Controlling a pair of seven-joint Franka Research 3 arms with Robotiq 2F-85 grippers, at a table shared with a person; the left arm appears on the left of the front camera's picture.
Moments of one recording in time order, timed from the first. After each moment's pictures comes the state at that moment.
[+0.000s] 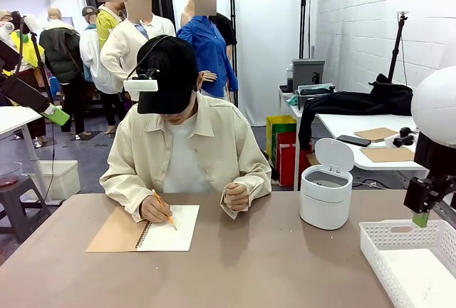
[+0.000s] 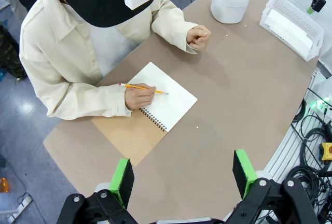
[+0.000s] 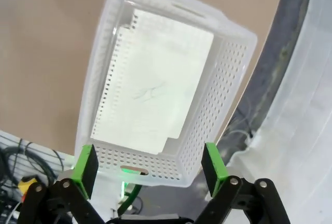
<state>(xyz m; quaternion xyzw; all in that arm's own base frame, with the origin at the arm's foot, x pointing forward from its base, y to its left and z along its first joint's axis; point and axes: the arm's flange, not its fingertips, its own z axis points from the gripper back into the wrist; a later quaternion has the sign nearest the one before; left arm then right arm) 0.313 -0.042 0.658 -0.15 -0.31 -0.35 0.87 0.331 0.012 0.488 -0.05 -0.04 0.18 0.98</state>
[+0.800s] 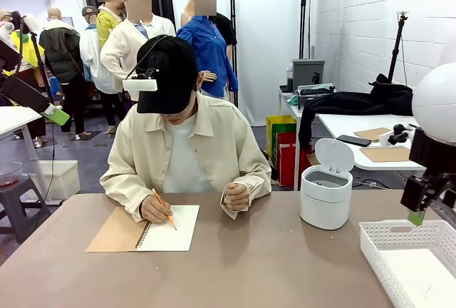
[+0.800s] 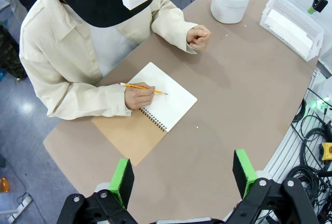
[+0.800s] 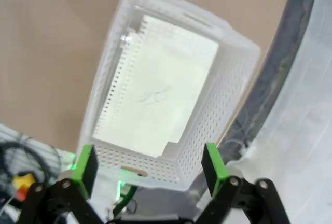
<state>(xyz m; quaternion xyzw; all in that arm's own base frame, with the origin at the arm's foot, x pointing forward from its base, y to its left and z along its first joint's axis) 0.313 -0.042 0.658 -0.15 -0.31 -0.35 0.87 0.330 0.021 0.491 -0.04 -0.05 0.22 0.97</state>
